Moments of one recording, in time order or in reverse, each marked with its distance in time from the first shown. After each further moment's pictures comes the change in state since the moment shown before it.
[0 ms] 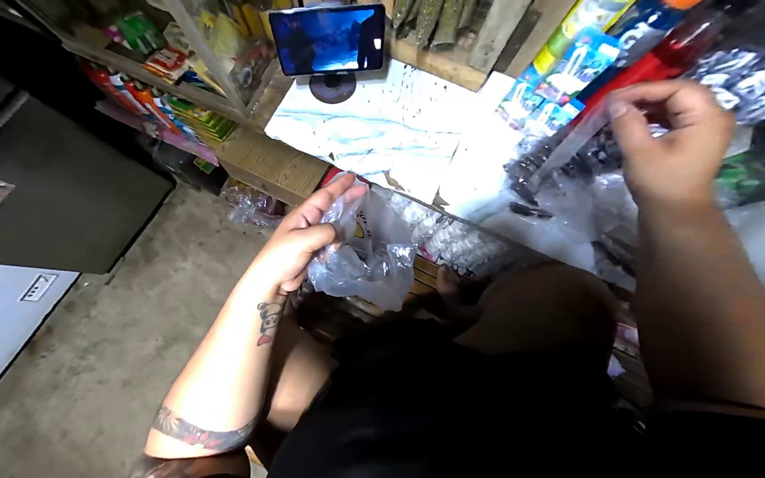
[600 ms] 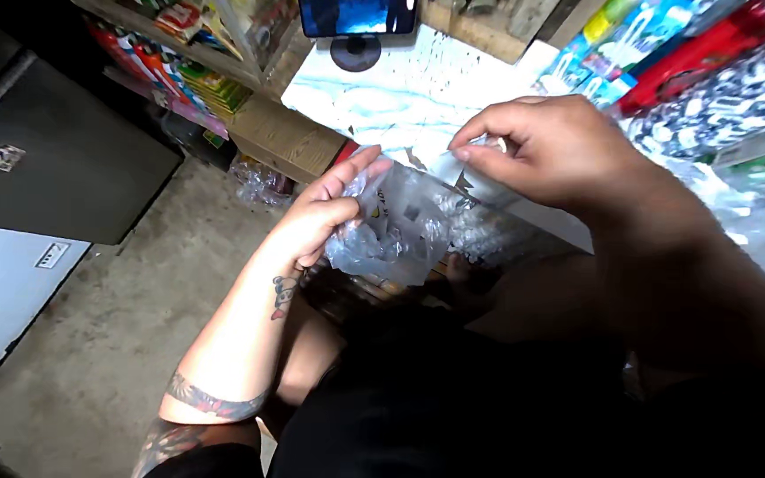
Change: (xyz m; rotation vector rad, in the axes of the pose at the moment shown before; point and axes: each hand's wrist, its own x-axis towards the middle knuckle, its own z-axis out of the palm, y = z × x) left_hand 0.000 0.002 0.000 0.010 -0.031 -0.024; right_hand 0.013 -0.146 0.060 -0.021 -0.609 -0.341
